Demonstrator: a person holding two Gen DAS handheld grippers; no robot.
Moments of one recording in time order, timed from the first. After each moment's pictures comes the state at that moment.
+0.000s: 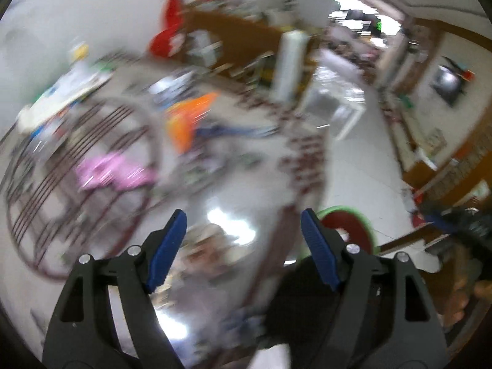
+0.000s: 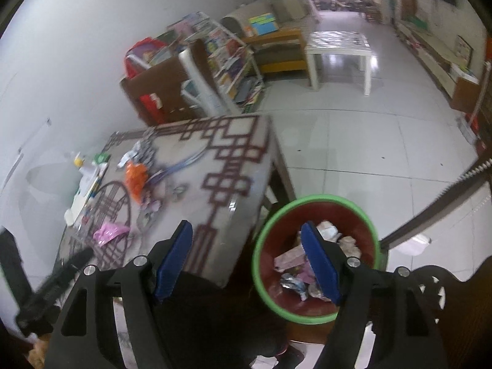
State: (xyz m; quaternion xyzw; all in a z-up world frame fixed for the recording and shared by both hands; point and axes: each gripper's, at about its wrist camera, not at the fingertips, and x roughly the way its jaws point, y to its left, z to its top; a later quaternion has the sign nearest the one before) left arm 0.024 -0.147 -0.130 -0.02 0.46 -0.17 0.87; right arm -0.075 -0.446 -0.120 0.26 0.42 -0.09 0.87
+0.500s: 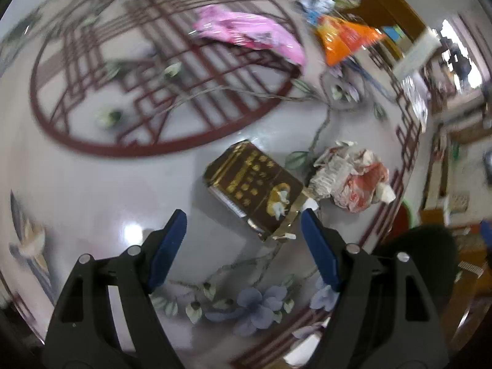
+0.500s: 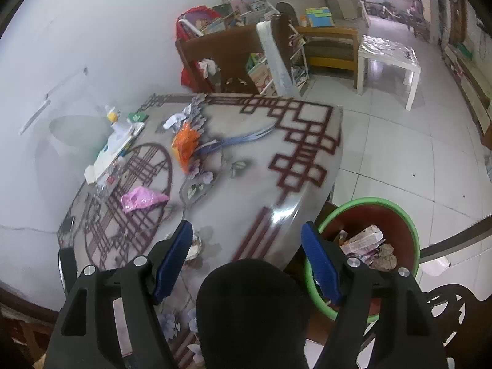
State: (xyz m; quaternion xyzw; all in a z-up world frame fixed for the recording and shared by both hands) left arm 0.016 -0.044 -0.229 -0.13 0.60 -0.05 0.79; right arm -0.035 -0.356 -0.111 0.19 0.45 0.00 0.87
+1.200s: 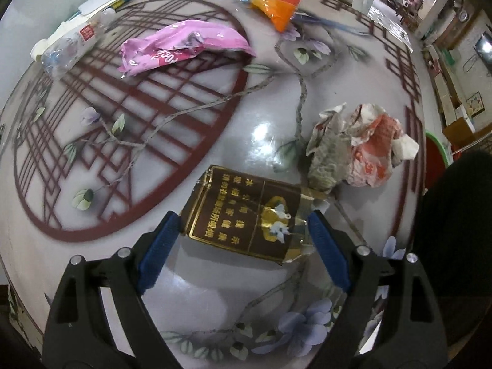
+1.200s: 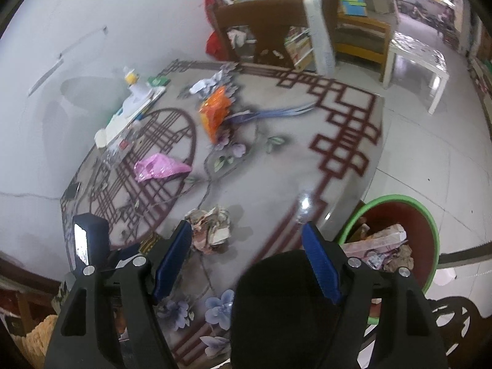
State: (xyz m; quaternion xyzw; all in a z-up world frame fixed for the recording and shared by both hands) left arm 0.037 -0.078 -0.245 0.05 0.58 -0.13 0.80; right arm -0.006 -0.304 -0.129 0.15 0.50 0.06 0.85
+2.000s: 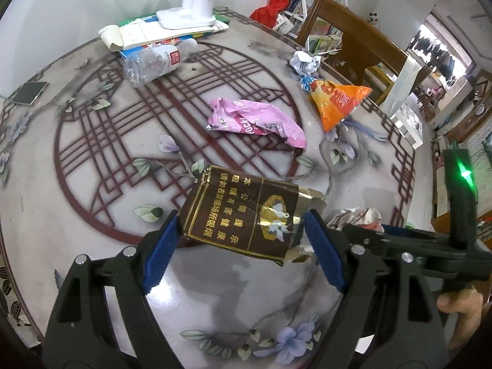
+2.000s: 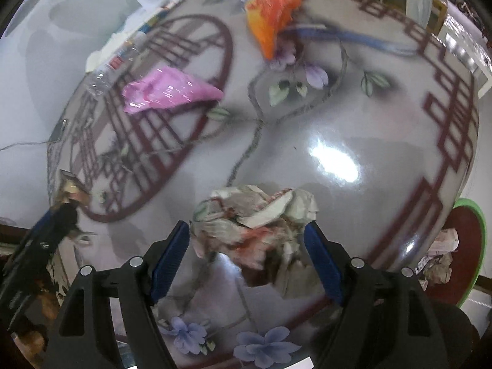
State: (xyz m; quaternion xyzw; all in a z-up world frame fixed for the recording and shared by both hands) left arm 0.036 -0.004 -0.177 -0.10 0.50 -0.05 0.86; right arm 0.074 -0.205 -0.240 0.10 0.63 0.12 0.76
